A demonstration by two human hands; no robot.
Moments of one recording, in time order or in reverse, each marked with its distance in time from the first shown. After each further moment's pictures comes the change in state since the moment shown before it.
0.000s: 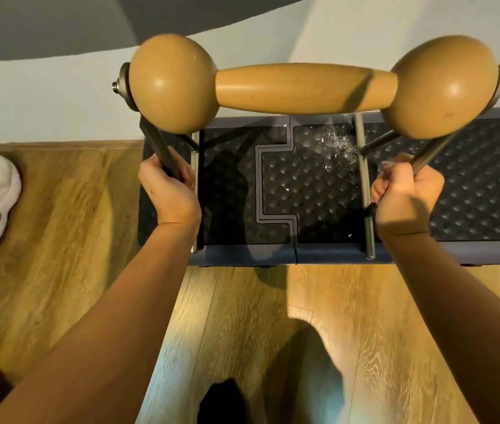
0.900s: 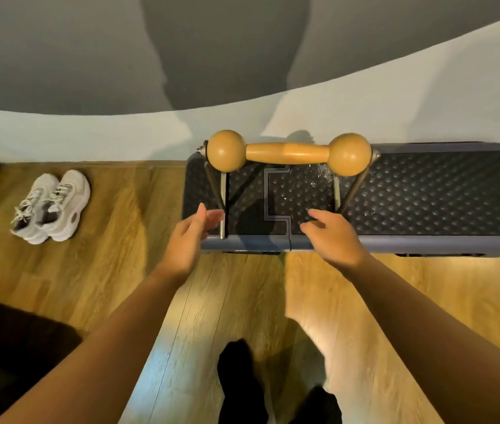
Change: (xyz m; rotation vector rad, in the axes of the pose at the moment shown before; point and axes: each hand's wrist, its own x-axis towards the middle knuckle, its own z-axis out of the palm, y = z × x) left_hand -0.120 0.145 -0.066 0.716 -0.420 -0.263; right_hand -0.118 -0.128 0.018 -0.814 -0.512 0.378
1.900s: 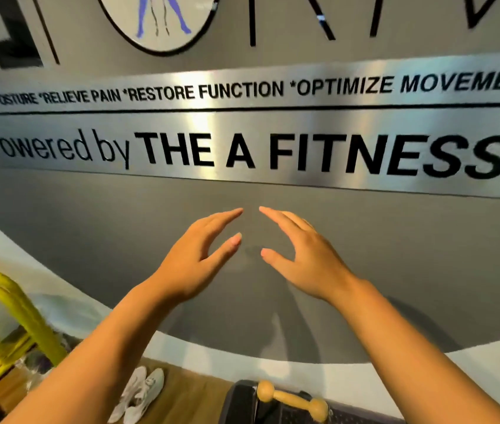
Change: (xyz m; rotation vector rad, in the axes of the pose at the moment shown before) left_hand -0.485 0.630 -0.250 0.534 0.402 0.979; right_hand -0.544 -0.552 -0.305 -0.386 0.242 -1.309
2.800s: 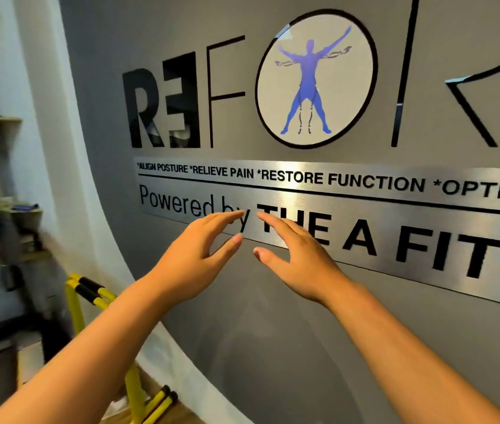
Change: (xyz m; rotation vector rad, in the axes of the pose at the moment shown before) left_hand -0.017 -0.050 -0.236 0.295 0.322 -0.102; right_hand 0.188 -0.182 0.073 0.113 -0.047 -0.297
